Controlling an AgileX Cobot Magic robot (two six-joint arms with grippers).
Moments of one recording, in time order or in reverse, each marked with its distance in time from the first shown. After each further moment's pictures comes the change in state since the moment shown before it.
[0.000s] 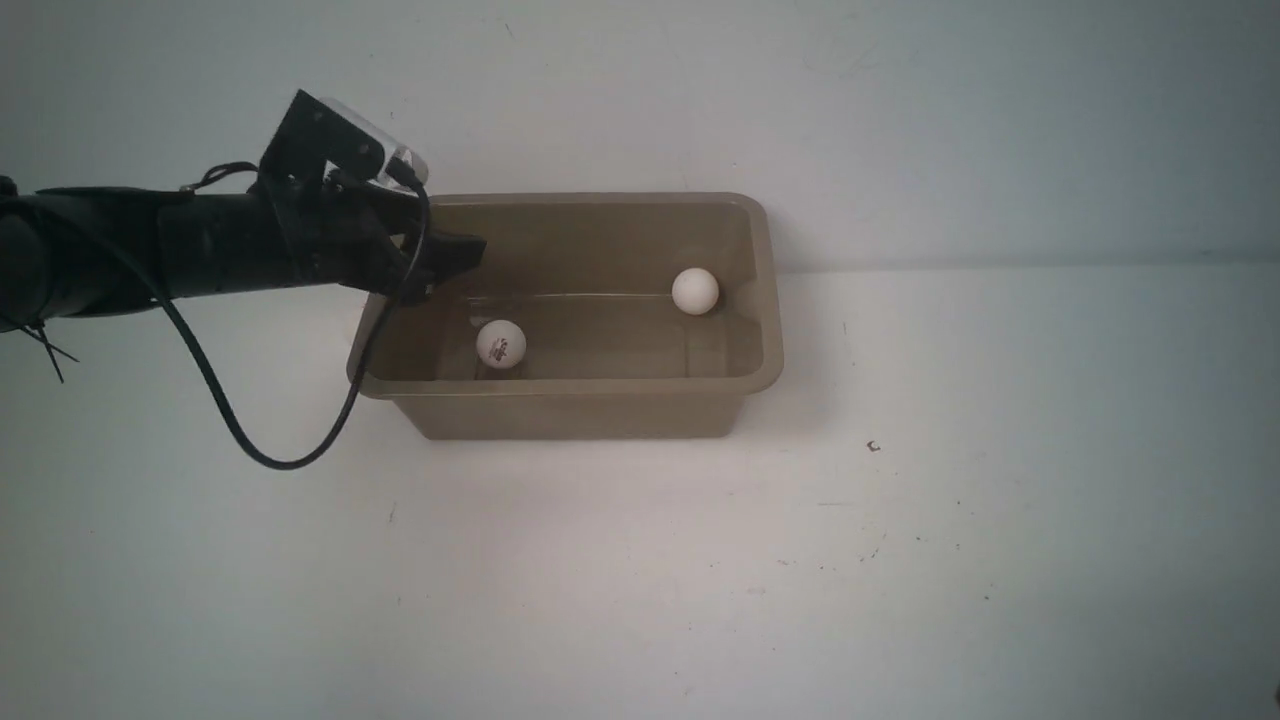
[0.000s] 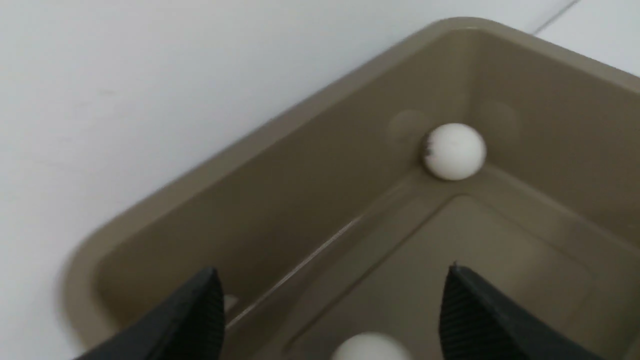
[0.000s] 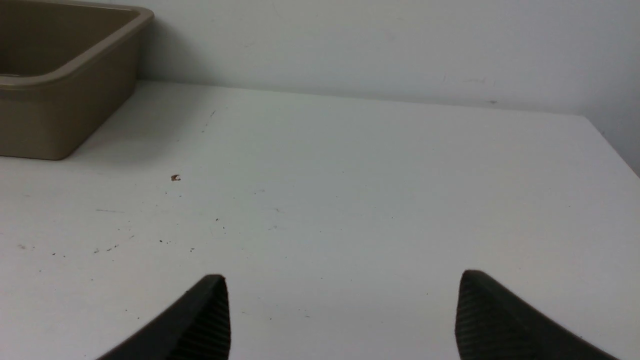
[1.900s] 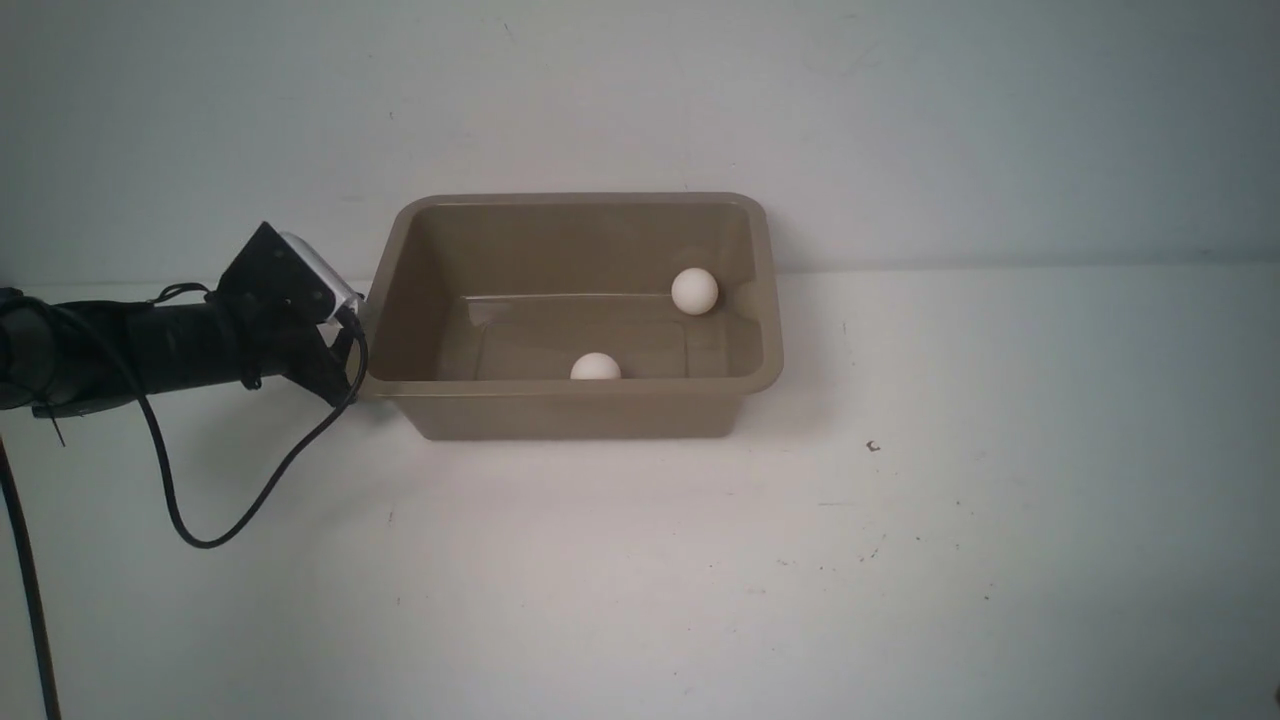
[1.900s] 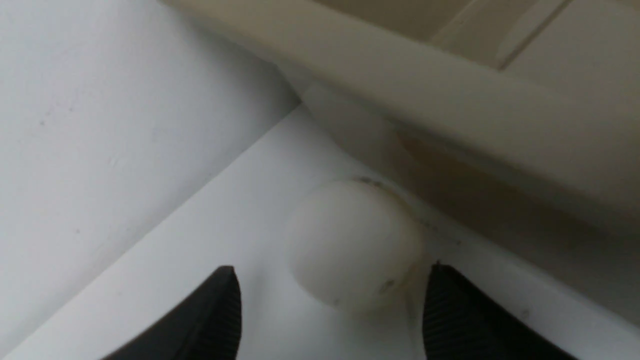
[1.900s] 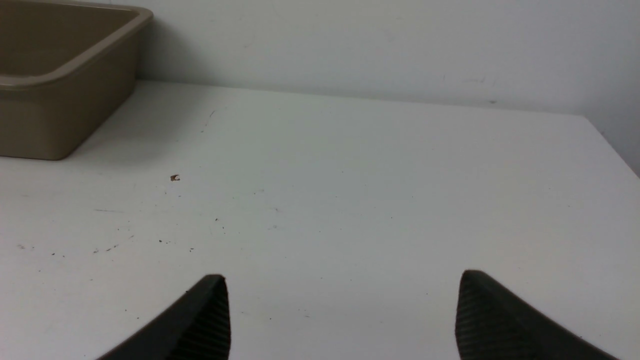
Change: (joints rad) right arm 0.000 0.000 0.000 0.000 0.000 0.000; left arm 0.138 0.313 -0.088 -0.114 0.029 0.472
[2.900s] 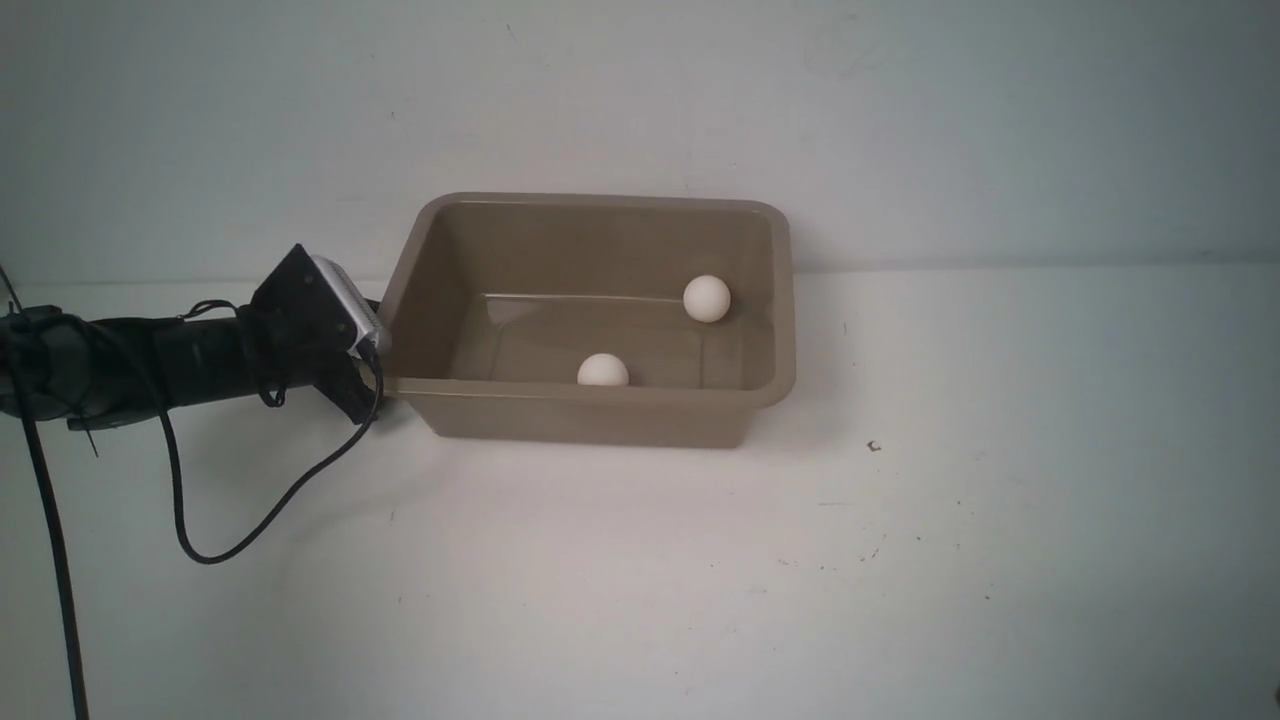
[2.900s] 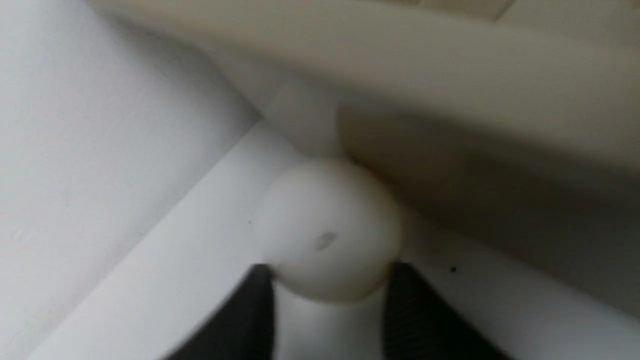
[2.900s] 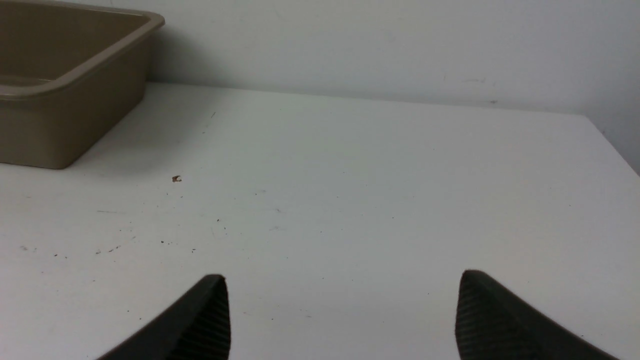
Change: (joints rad) right arm 0.000 0.000 0.000 0.000 0.000 0.004; left arm -0.015 0.082 -0.057 -0.015 0.111 0.136
